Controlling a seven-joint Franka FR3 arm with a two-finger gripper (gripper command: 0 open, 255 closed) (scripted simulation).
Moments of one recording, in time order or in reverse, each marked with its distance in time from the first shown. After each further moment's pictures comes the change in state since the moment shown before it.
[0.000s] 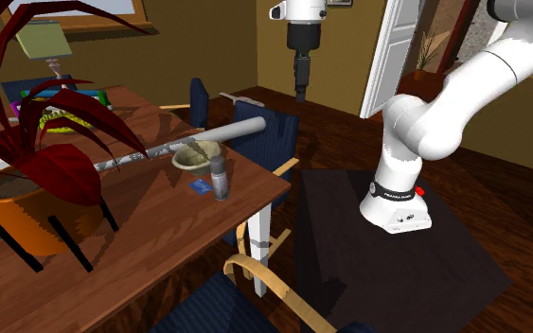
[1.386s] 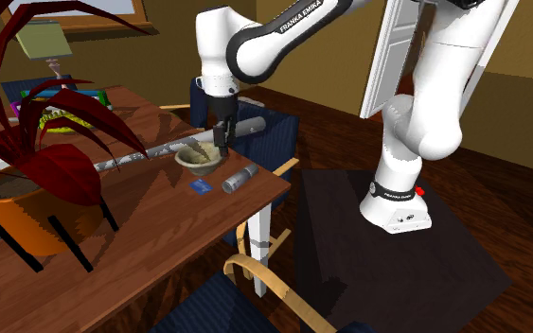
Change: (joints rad) arm 0.013 0.691 0.018 0.198 0.007 0.496 0.060
